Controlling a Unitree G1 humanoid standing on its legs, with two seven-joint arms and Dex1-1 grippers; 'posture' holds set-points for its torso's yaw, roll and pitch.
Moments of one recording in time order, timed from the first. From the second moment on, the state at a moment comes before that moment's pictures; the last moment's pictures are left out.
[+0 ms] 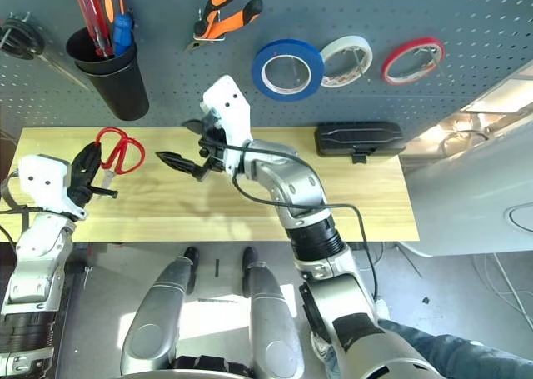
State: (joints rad) left arm -0.06 0.33 0.20 -0.11 -0.04 -0.22 -0.22; right arm -0.81 -0.16 0.17 -0.02 0.30 0.57 0.76
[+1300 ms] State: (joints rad) left arm -0.38 0.42 0.42 0.01 -0.18 -0.21 -0.09; right arm -0.99 -0.09 0.09 0.02 0.39 0.51 0.69
